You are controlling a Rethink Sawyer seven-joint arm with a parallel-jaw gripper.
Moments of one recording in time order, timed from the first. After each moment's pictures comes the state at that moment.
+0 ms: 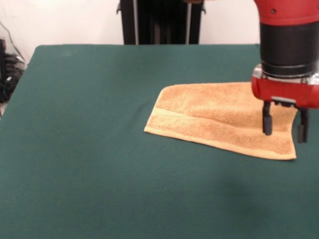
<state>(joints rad) -0.03 -0.43 0.08 1.32 0.19 0.47 2.27</state>
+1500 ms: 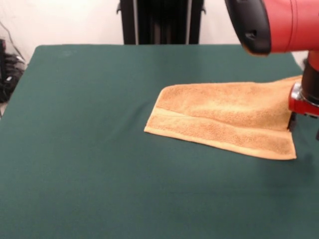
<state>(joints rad) 0.15 -0.22 -0.01 1.07 0.19 0.83 2.27</state>
